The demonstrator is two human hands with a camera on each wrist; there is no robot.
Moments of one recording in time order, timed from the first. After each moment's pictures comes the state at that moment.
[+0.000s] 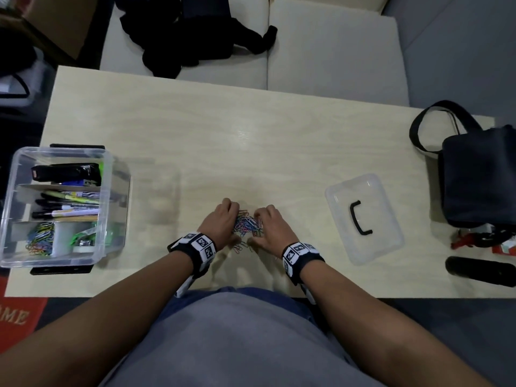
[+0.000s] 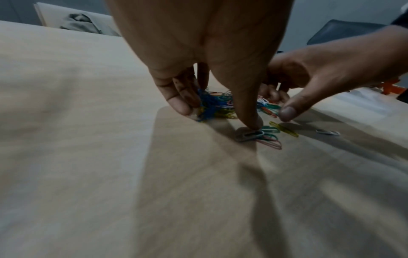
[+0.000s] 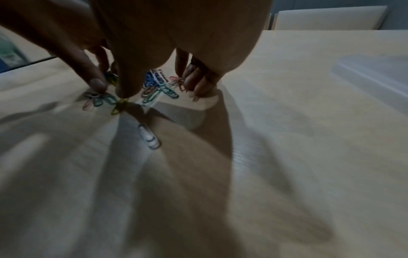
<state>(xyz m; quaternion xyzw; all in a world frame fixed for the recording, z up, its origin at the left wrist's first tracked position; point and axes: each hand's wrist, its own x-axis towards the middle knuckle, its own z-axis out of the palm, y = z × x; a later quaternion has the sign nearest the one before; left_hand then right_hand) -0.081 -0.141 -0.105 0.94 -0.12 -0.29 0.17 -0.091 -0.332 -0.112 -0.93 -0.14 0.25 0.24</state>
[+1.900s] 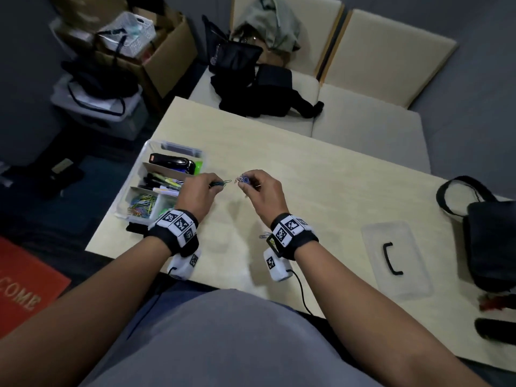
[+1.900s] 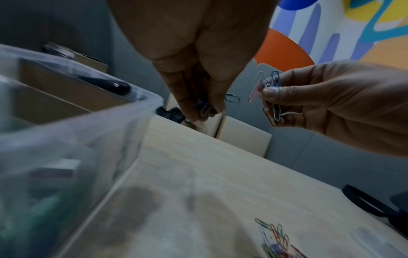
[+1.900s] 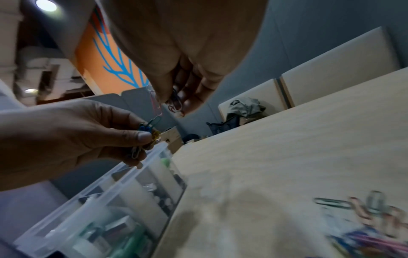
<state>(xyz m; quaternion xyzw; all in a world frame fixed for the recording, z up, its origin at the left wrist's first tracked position) -0.109 0.035 0.024 0.93 0.12 0.01 0.35 -0.066 -0.142 0.019 -0.82 -0.14 0.07 0.55</state>
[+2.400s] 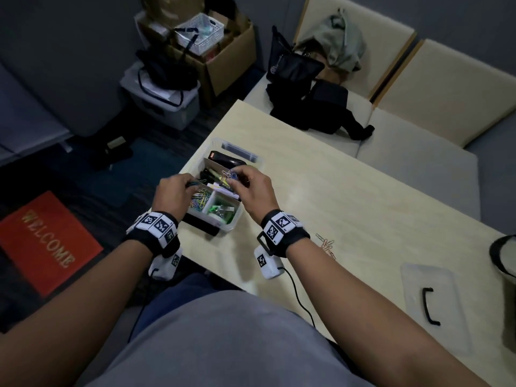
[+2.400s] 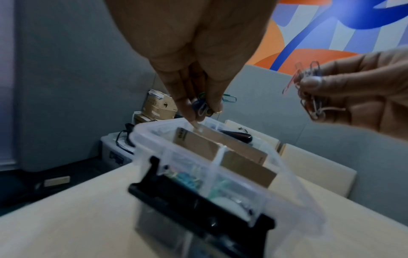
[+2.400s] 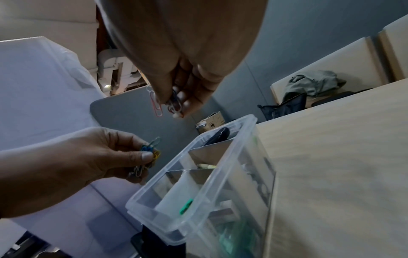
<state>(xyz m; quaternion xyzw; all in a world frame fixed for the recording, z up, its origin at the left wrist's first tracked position) -0.185 0.168 0.023 0.90 0.30 0.04 0.30 -0.088 -0.005 0.034 -0.79 -0.26 0.13 0.54</state>
